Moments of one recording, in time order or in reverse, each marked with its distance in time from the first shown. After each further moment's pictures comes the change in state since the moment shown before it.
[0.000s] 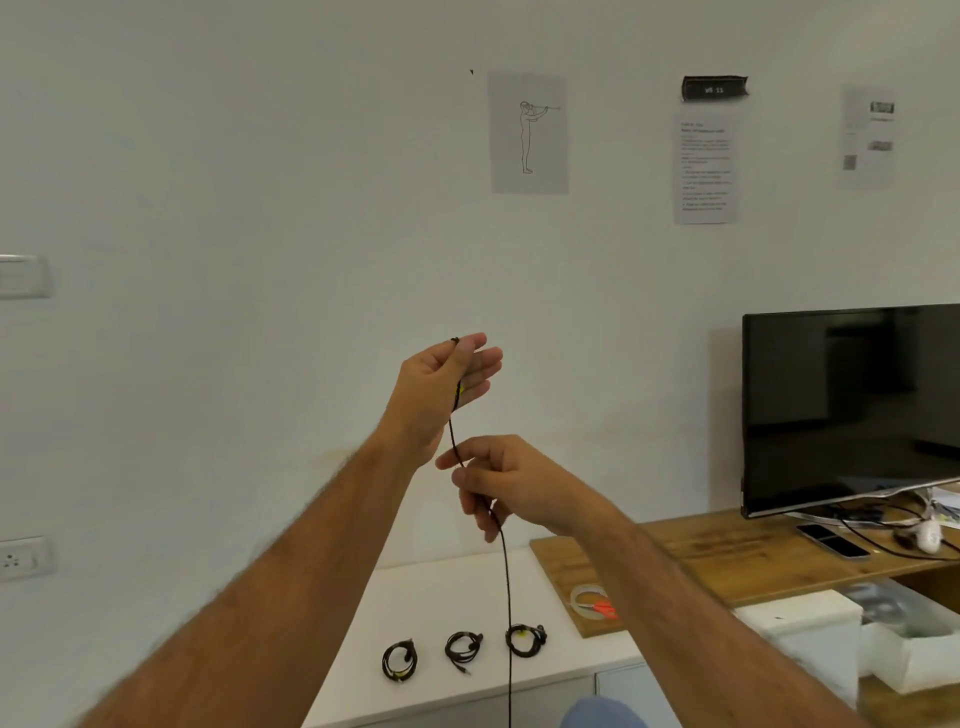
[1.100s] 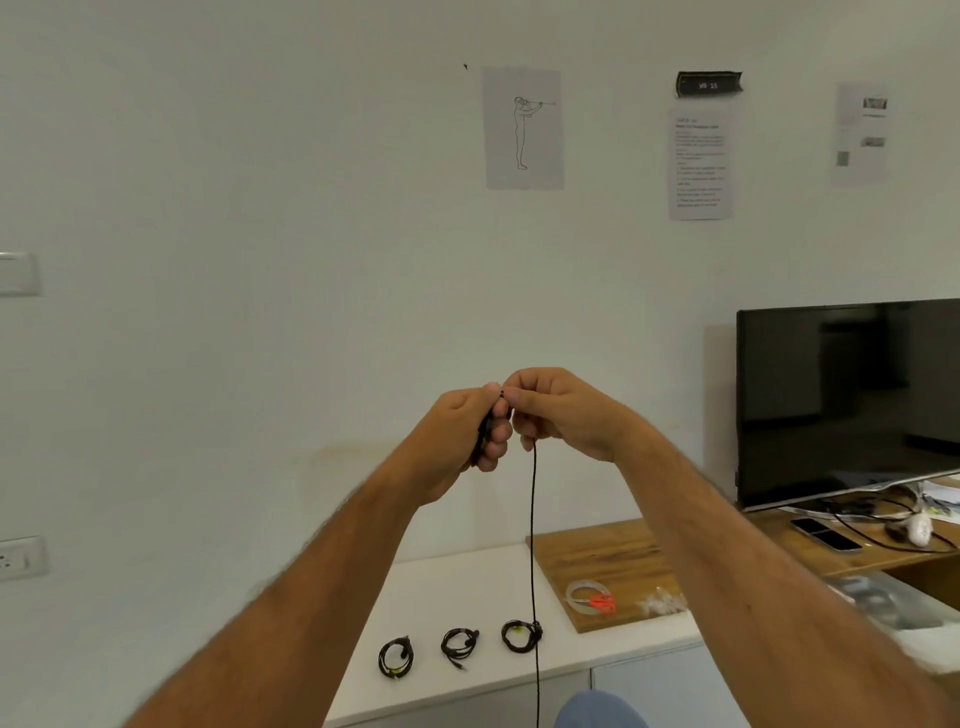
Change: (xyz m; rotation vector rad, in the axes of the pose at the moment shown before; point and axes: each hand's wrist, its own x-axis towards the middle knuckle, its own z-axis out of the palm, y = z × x) left_hand -0.030 -0.008 0.014 0.256 -0.251 -0.205; right_hand 0.008 -0.015 -0.073 0.034 0.039 -0.122
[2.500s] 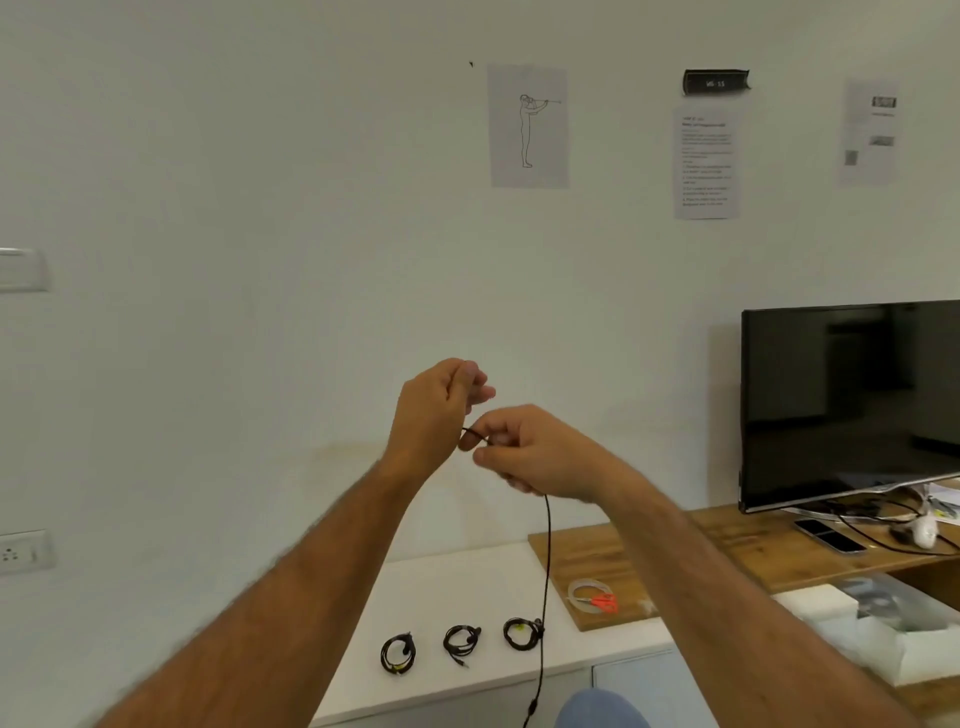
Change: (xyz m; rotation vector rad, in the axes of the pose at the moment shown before) left_hand 0.025 -0.023 -0.021 0.409 0.447 0.288; right_hand -0.019 -0.007 0.050 -0.305 0.030 0.061
